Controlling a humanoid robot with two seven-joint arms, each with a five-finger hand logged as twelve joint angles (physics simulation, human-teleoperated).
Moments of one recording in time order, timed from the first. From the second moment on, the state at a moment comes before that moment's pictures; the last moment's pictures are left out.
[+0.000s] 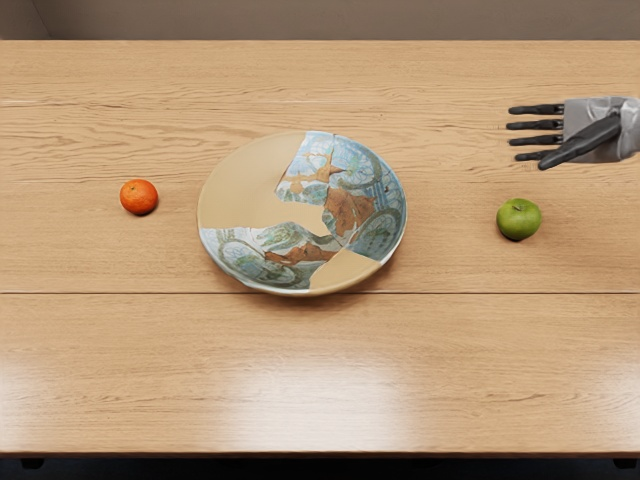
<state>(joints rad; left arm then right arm) -0.02 0.00 -0.14 -0.13 0.24 0.06 0.35 1.16 -0.76 0.33 0.73 0.22 0.61 -0.61</state>
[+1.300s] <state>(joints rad) 0.03 0.00 -0.14 -0.13 0.24 0.06 0.35 1.46 -0.68 -0.41 1.53 -0.77 -0.38 -0.61</state>
